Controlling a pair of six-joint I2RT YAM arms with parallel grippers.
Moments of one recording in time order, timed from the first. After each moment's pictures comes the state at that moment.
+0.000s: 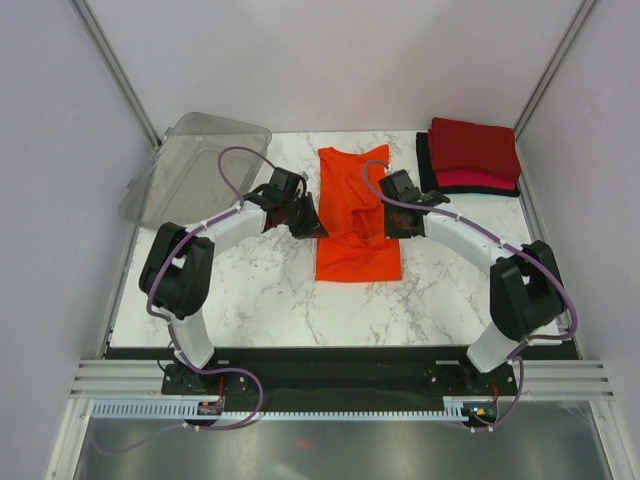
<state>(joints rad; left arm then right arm) -0.49 1.79 1.21 -0.30 0.34 -0.72 0.50 1.62 1.18 -0.59 0.25 0.43</state>
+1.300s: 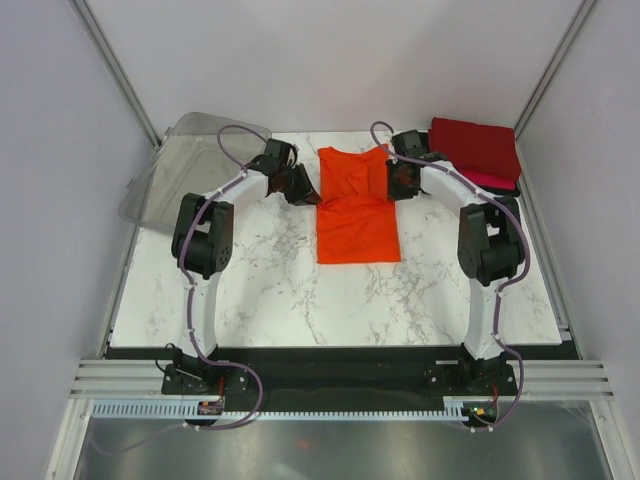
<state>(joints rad) -0.33 2.22 1.69 -0.36 0.40 -0.66 0.28 2.08 1.66 -0.57 0.05 0.27</state>
